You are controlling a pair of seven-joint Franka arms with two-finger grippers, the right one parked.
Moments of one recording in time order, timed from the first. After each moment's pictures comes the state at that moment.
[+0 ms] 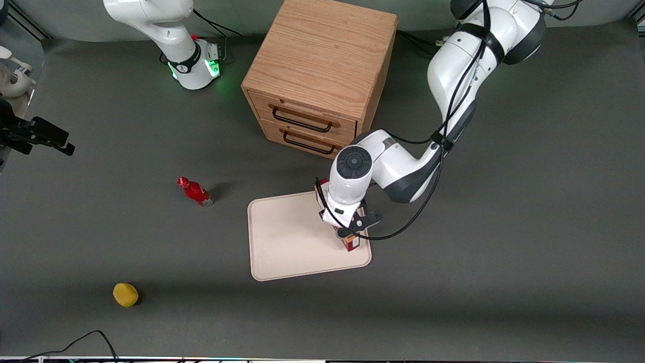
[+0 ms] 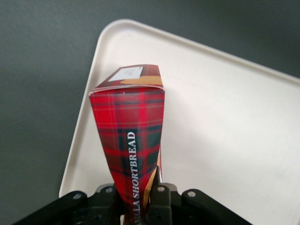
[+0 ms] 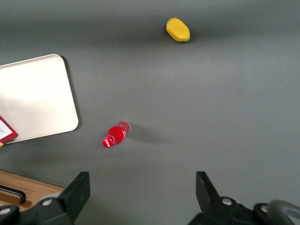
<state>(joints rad) -0.36 0.87 -0.45 -1.27 0.36 2.16 -1.27</state>
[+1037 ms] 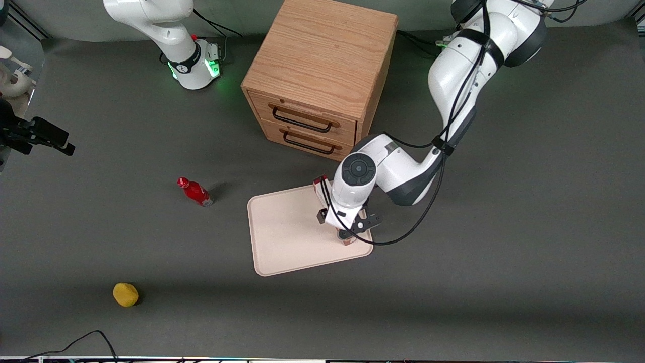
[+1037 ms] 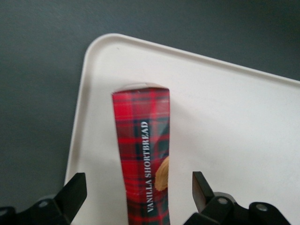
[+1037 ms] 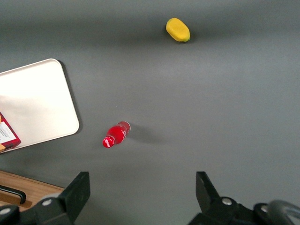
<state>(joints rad) -0.34 0.88 -0.46 -1.25 0.32 2.12 -1.23</state>
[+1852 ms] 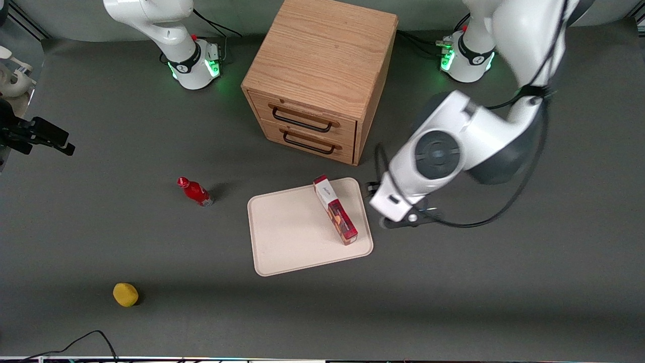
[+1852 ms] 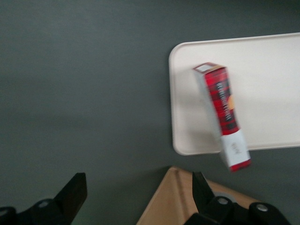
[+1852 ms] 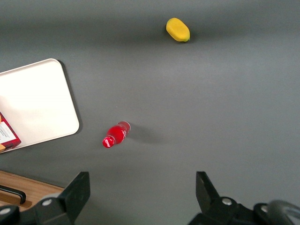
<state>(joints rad) -0.11 0.57 -0.53 -1.19 0.16 1.54 -0.70</state>
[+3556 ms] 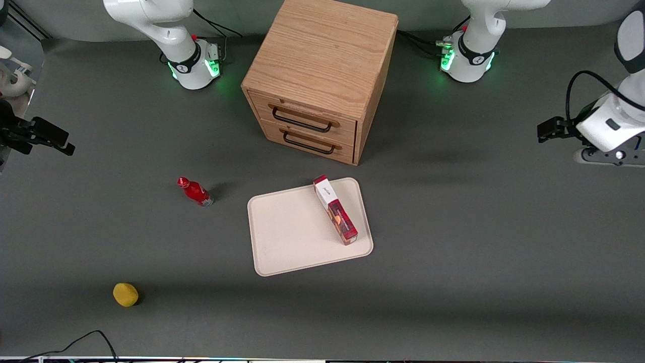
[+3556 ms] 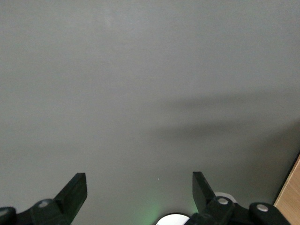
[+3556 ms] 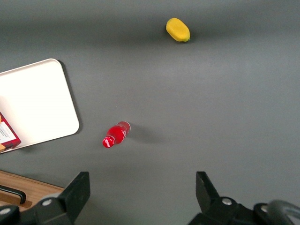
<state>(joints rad) -0.09 -0.07 0.10 -1.85 0.07 1.62 0.09</state>
